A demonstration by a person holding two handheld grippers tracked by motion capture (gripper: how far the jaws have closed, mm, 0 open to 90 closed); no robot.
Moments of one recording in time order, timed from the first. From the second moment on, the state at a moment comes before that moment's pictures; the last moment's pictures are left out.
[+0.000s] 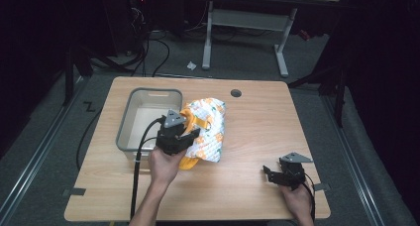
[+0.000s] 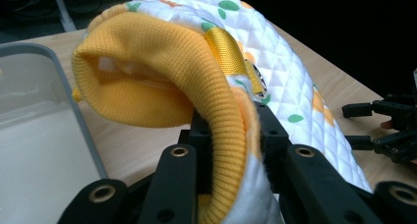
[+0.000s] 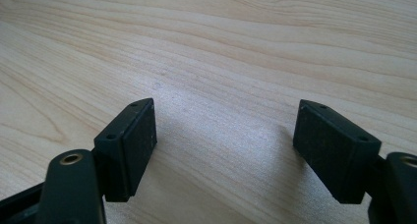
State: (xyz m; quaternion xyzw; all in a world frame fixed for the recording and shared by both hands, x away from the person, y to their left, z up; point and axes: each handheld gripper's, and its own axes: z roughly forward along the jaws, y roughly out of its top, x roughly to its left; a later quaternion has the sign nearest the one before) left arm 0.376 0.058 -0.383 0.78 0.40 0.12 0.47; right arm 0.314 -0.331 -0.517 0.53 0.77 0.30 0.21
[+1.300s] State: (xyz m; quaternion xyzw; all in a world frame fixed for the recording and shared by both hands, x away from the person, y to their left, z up) left arm 0.382 0.115 -0.370 0.76 0.44 0.15 0.46; right arm 0.314 -0.331 -0.517 0.53 0.76 0.30 0.21
